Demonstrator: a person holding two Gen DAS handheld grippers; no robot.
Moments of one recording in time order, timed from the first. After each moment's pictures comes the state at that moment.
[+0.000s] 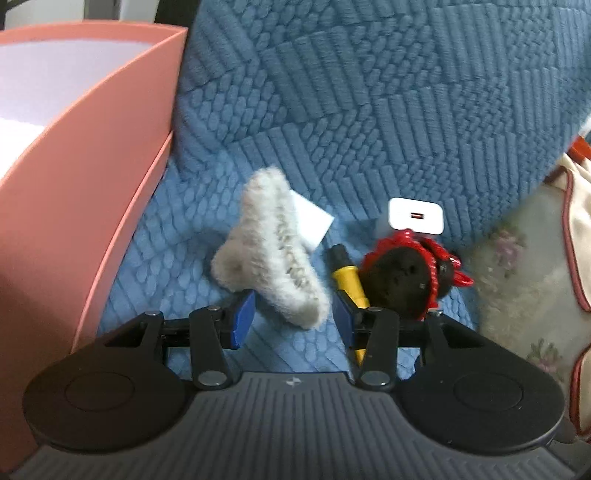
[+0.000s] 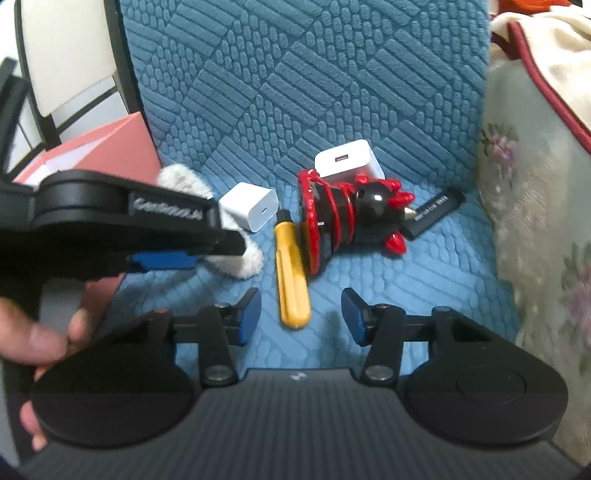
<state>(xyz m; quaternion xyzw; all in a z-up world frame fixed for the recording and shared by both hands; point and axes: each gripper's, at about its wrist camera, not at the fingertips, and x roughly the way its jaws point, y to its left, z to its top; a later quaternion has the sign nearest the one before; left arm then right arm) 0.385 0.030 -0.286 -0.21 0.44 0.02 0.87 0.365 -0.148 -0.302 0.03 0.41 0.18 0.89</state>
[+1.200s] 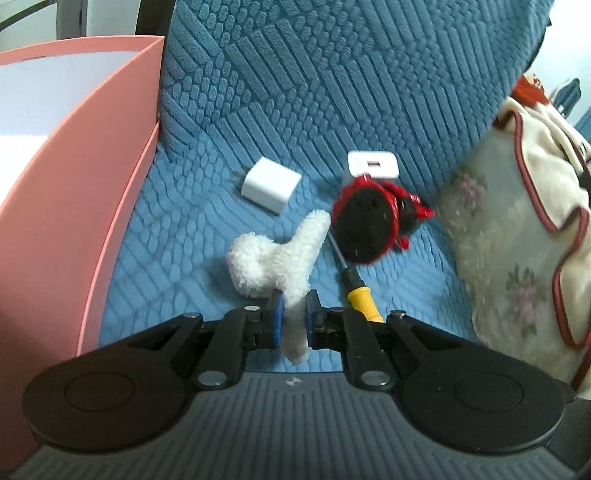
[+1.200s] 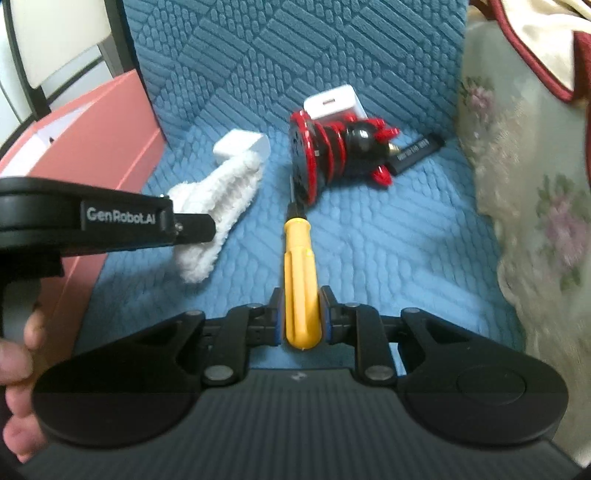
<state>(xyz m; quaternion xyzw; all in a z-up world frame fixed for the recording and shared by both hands) 0.327 0.015 -0.272 -0.15 0.45 -0.03 0.88 0.315 -0.145 -0.290 0.03 0.48 0.14 0.87</state>
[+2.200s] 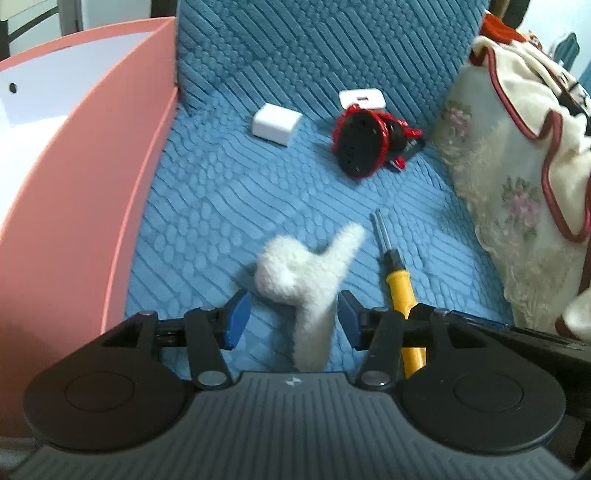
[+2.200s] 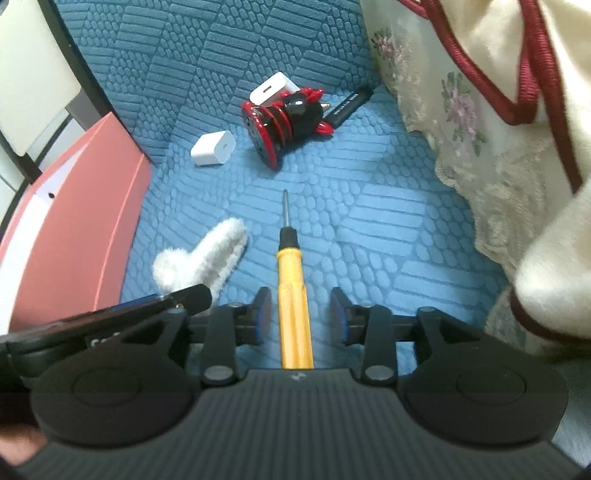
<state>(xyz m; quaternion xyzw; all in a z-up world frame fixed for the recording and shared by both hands) 0.260 0.007 -0.275 -0.10 0.47 -0.02 0.88 0.268 -0.180 -0.280 0.15 0.49 0.08 0.86</state>
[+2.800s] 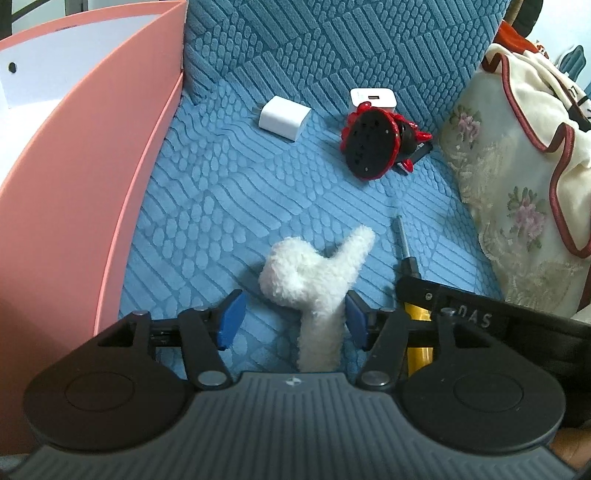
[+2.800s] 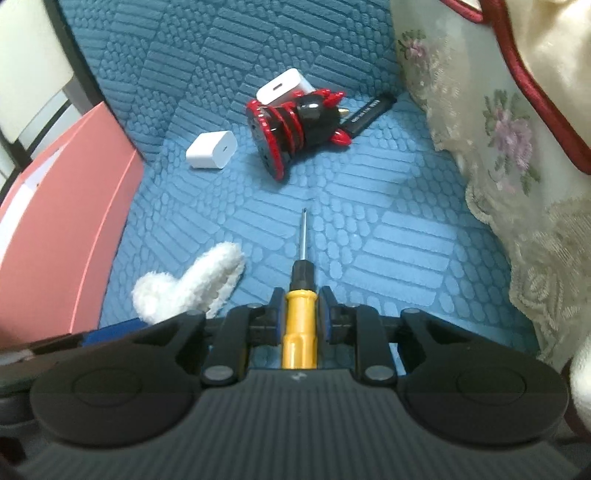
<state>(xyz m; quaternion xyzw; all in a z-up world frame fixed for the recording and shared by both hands) 0.268 0.013 -0.283 -0.12 0.48 -0.02 0.87 0.298 -0.166 -0.292 0.13 0.49 0.09 0.86</state>
